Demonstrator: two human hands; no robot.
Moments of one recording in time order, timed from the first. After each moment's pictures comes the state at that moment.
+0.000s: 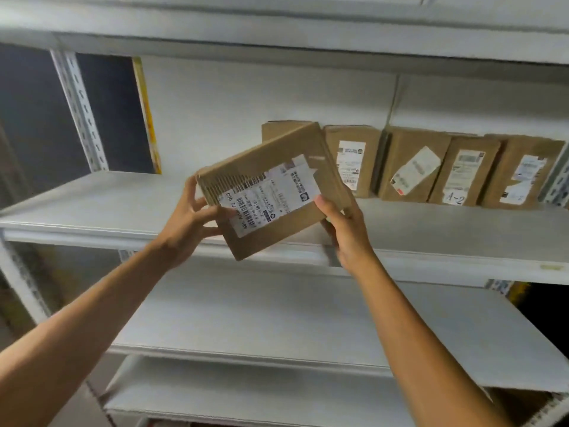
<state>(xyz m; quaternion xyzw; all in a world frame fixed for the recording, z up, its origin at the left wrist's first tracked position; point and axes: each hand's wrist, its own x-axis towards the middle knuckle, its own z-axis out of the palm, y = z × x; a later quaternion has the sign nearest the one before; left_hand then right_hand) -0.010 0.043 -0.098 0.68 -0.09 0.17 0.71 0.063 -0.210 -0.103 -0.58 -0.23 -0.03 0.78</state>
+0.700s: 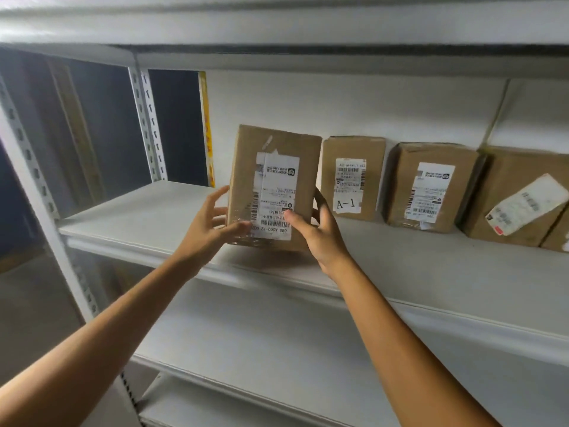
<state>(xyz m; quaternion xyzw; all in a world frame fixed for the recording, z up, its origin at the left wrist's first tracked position) 0.038 0.128 -0.111 0.76 0.03 0.27 0.59 0.140 -0.059 -0.113 -0.63 -0.30 0.04 0.72</state>
